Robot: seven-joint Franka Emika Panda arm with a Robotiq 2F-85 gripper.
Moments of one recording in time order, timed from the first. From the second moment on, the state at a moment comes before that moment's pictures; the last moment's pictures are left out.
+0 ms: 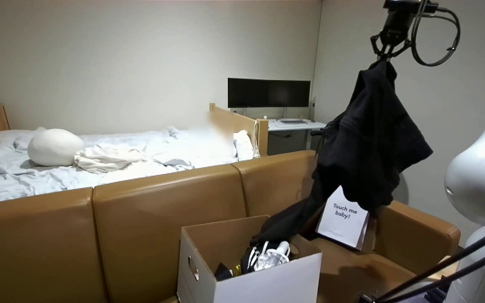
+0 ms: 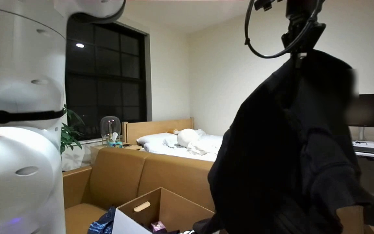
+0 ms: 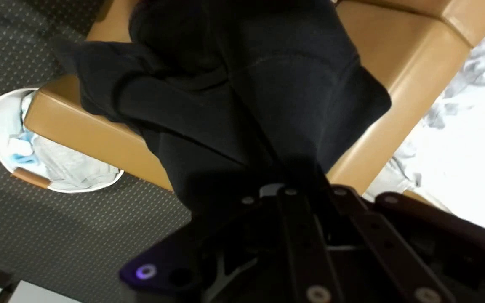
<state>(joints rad) -0.42 0.10 -0.43 -1.34 0.24 1.51 0.25</state>
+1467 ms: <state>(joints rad) -0.45 0.52 -0.41 -0.67 0.24 1.60 1.13</state>
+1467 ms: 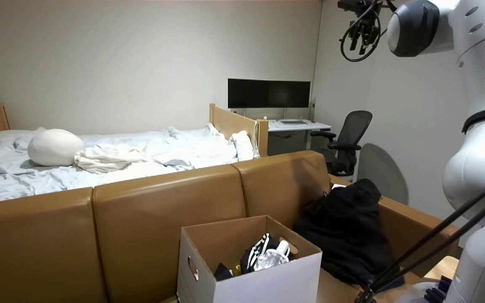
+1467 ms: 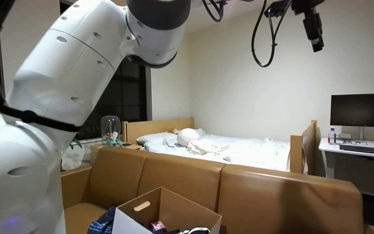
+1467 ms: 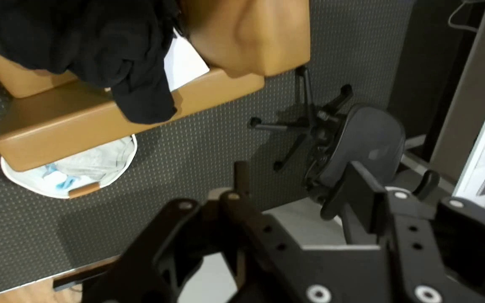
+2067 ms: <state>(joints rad) -0.43 0.52 -0.39 -0.68 0.25 1.60 1.13</state>
